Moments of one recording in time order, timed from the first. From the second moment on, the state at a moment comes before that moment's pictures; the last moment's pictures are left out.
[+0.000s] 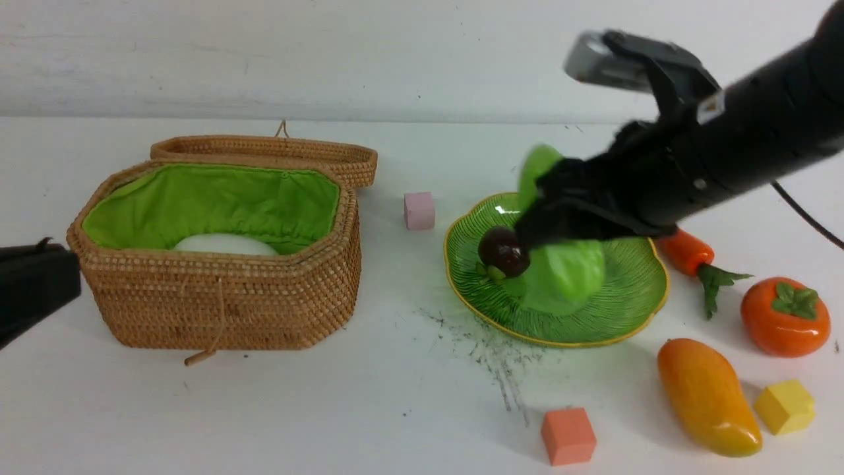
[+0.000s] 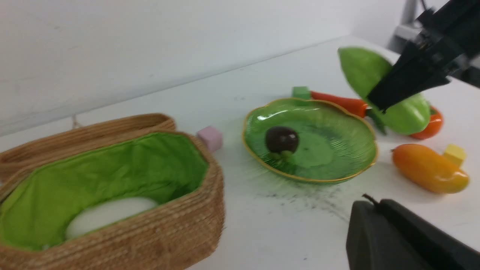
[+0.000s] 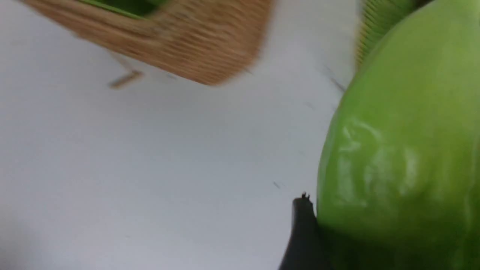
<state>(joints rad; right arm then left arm) 0.47 1.52 -1.43 0.46 0.85 -0.14 -0.79 0.50 -0.78 0.38 0.63 -0.42</state>
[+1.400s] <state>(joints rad) 0.70 1.80 -2.13 0.06 1.24 -0.09 -0.79 0.48 -0.78 0.09 0.70 -0.25</state>
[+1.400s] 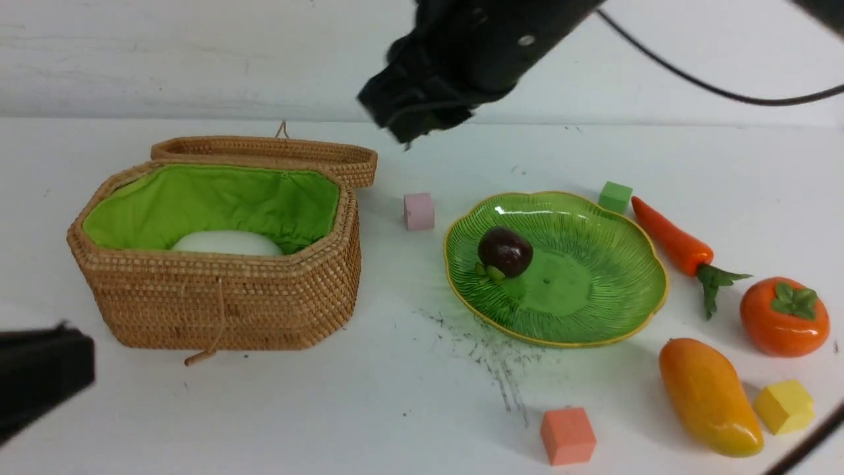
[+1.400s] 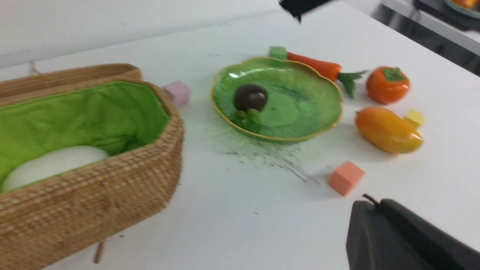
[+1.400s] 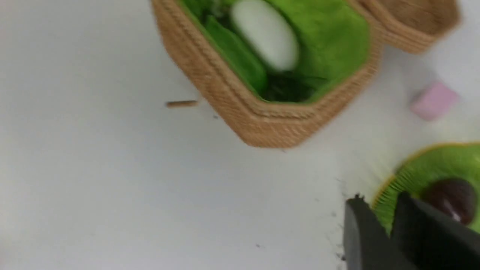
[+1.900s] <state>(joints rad) 0.33 1.31 -1.22 -0.04 1.23 0.29 -0.79 0.49 -0.78 -0.35 0.70 0.13</state>
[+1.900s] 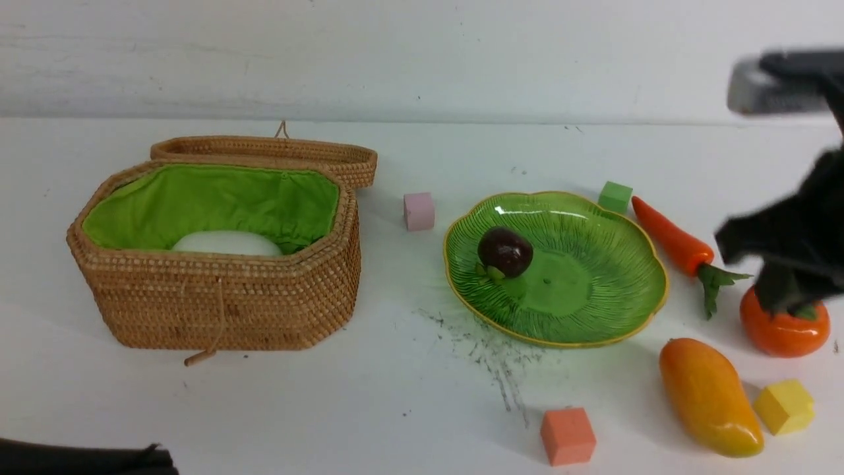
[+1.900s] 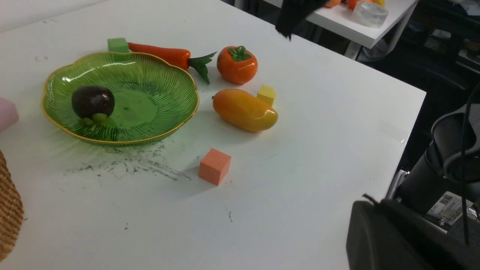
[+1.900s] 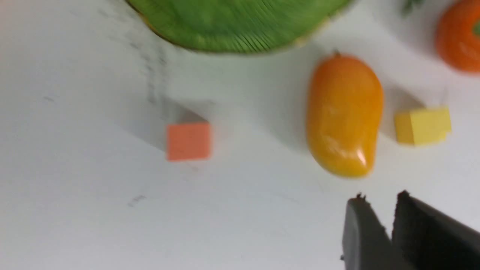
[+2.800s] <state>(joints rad) 0.21 1.80 -1.02 -0.02 0.67 0.24 -0.79 0.49 -0.78 -0.36 0.69 0.13</state>
